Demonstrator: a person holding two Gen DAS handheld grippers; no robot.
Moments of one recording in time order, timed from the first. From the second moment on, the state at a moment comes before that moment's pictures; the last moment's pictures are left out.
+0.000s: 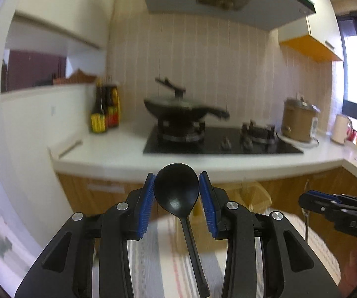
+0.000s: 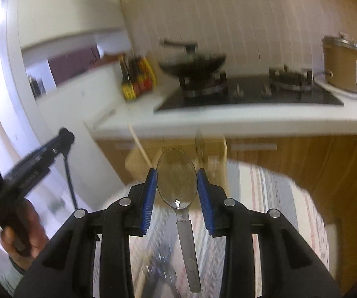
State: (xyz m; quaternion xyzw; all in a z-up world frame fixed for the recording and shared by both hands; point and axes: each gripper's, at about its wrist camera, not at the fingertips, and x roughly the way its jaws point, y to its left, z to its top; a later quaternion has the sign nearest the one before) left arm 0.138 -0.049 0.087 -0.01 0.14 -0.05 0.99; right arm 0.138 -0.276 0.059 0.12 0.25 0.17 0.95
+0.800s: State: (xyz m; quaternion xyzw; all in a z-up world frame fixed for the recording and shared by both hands) left arm 0.251 -0.059 0.037 -0.02 0.09 -0.05 0.99; right arm 0.271 -0.281 0.041 0.14 0.14 0.13 0.97
